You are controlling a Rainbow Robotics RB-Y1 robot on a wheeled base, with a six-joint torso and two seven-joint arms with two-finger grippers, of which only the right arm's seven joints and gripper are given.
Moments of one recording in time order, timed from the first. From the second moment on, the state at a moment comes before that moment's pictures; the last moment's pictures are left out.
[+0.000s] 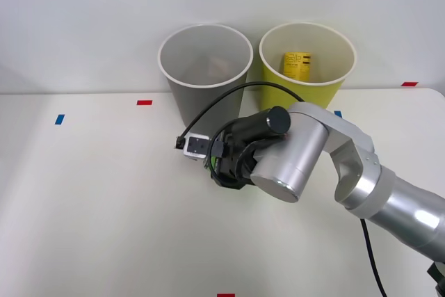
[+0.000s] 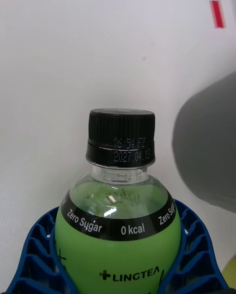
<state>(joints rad) -0.68 -0.46 0.79 -1.81 -0.53 1.15 1.98</state>
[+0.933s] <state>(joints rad) -0.40 -0.33 0.30 -2.07 -0.96 0.97 1.95</state>
